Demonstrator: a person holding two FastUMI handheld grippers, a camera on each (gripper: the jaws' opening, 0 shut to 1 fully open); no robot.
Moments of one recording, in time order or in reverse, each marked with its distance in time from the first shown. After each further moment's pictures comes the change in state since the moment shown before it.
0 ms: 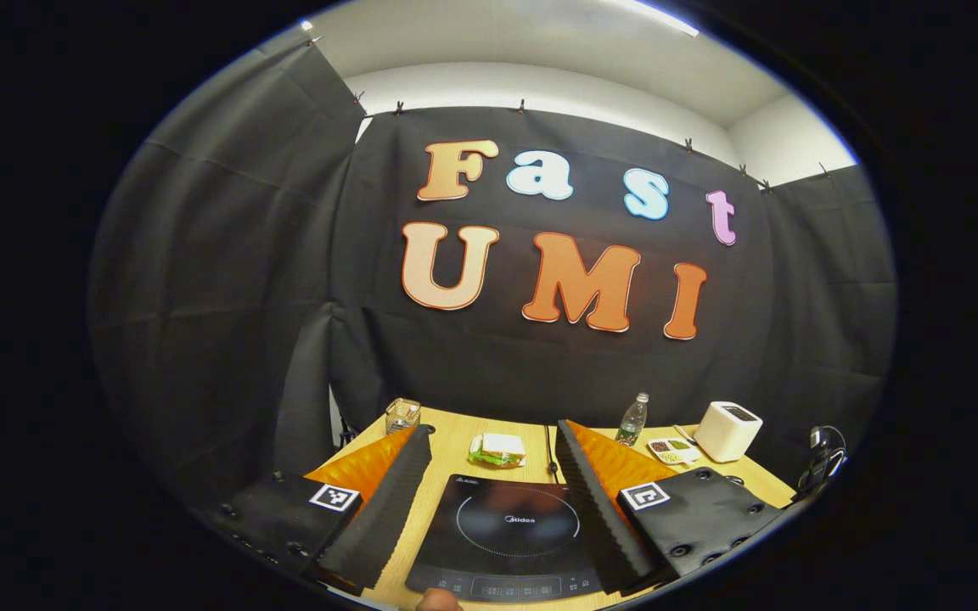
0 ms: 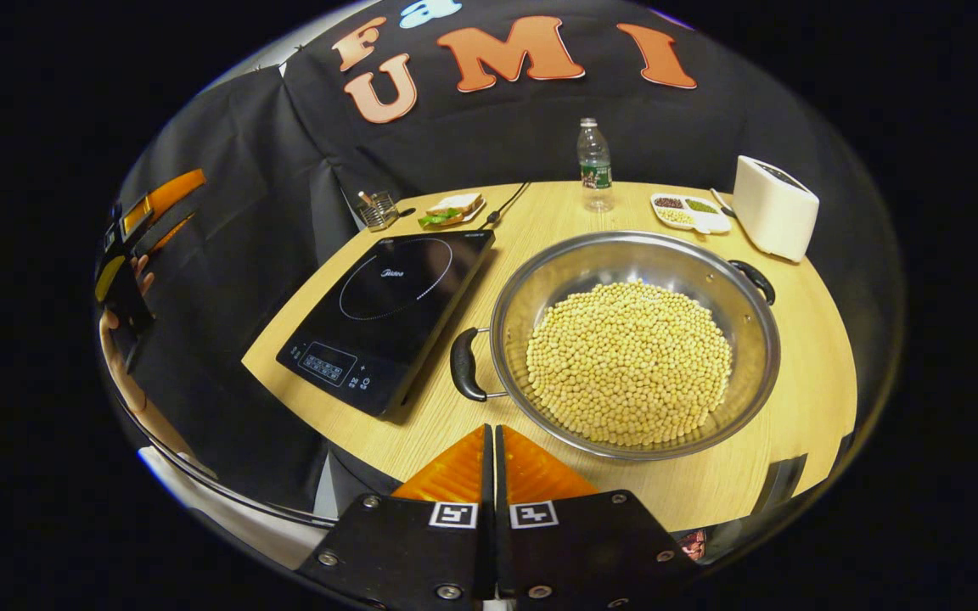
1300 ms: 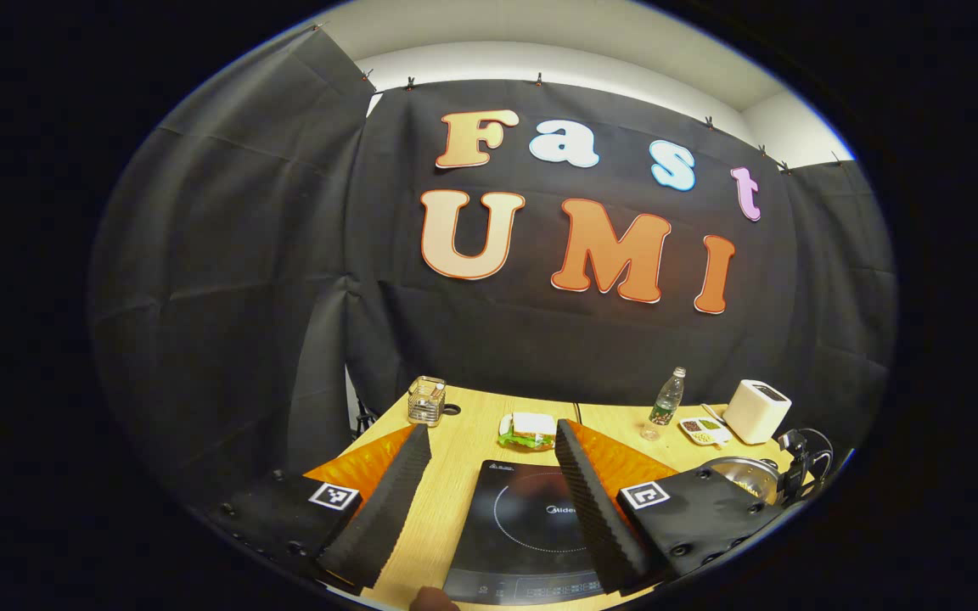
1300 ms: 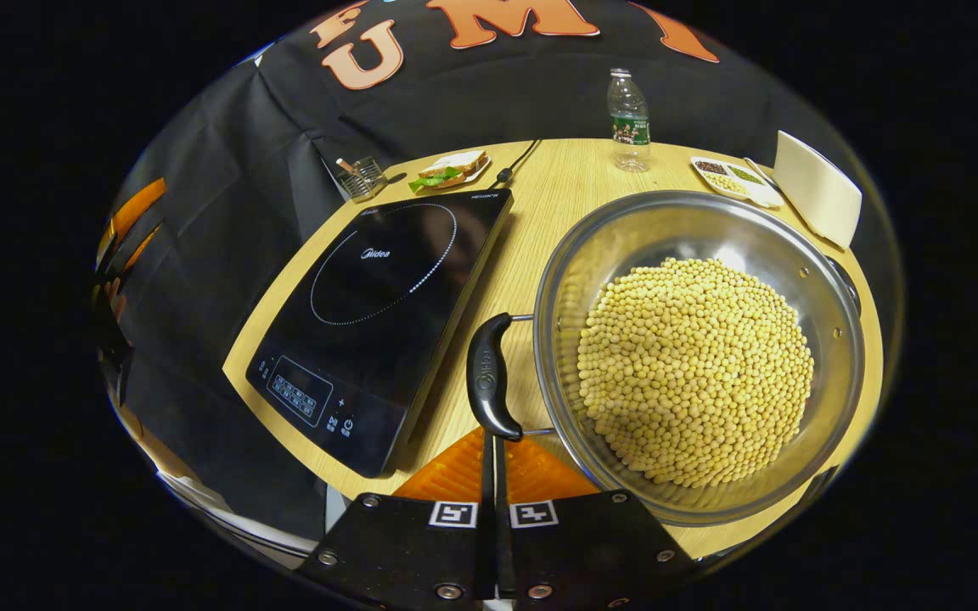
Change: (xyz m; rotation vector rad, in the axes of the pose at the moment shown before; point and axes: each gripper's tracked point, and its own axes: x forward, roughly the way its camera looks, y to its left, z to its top) left arm 0.036 0.056 -0.030 0.019 0.084 0.050; right arm 0.092 0.026 0.021 0.031 0.121 0.004
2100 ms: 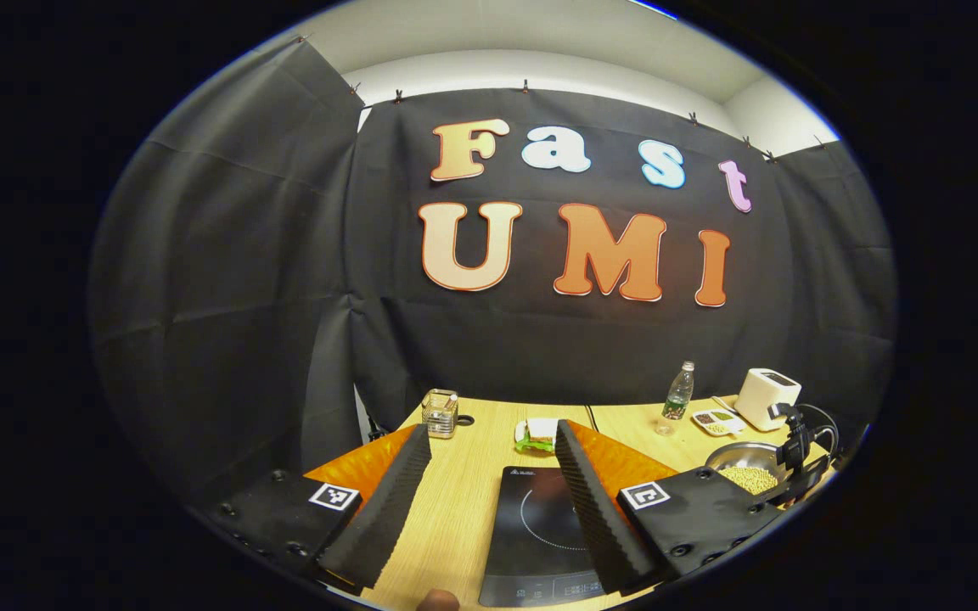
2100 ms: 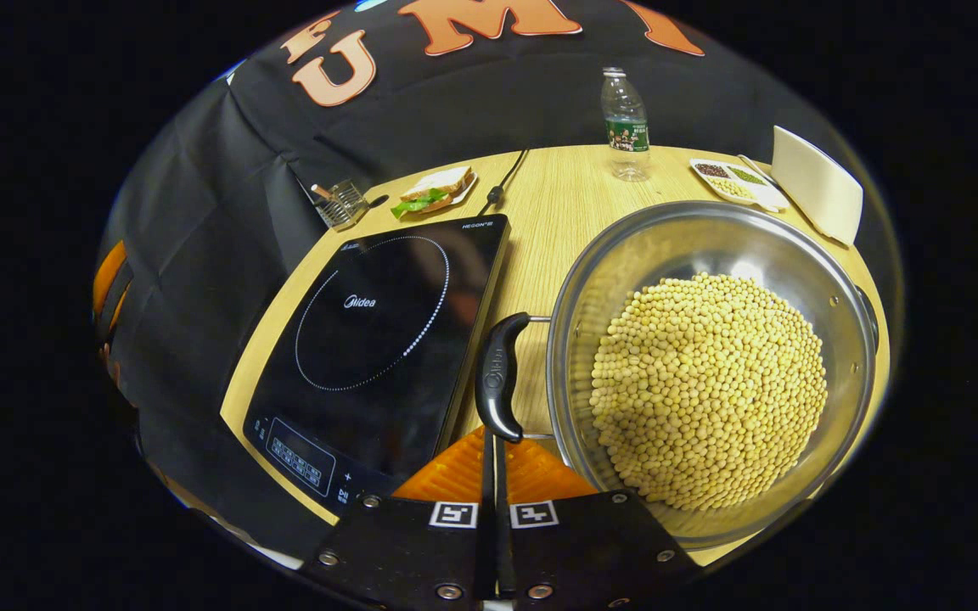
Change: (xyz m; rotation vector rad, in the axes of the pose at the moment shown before) left arm -0.004 0.011 0.004 0.066 -0.027 -0.004; right arm 0.034 0.008 0.043 0.087 -0.041 -0.011
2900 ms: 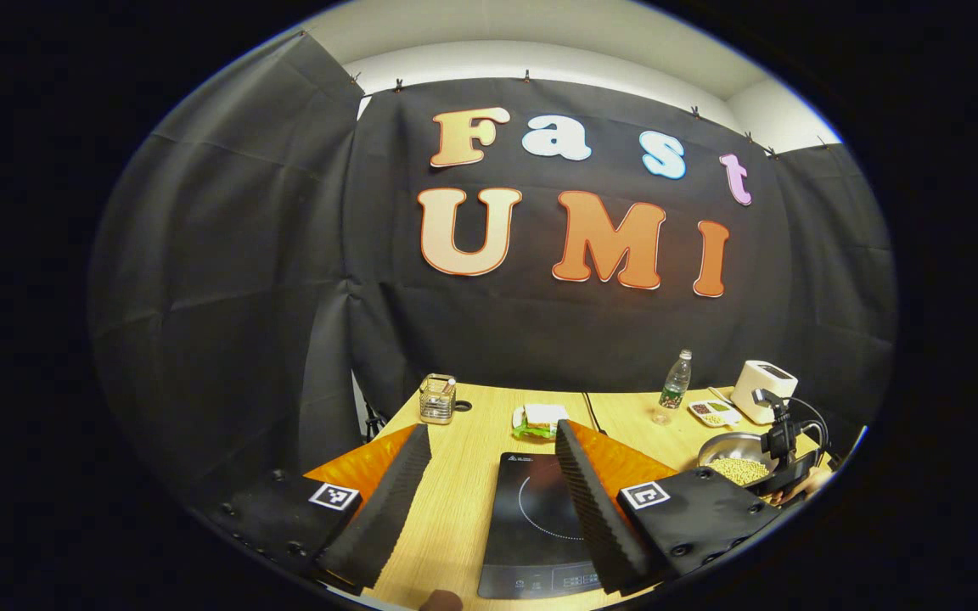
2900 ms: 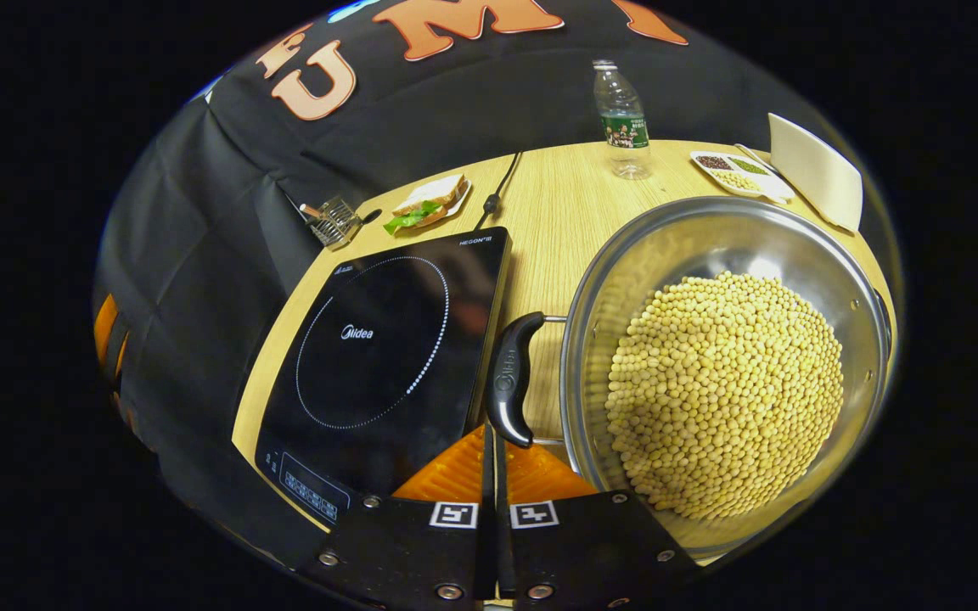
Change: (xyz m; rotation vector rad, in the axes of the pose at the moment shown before) left arm -0.010 0.004 -0.013 -0.006 0.043 -0.008; right arm 0.020 0.006 0.019 0.064 -0.014 0.018
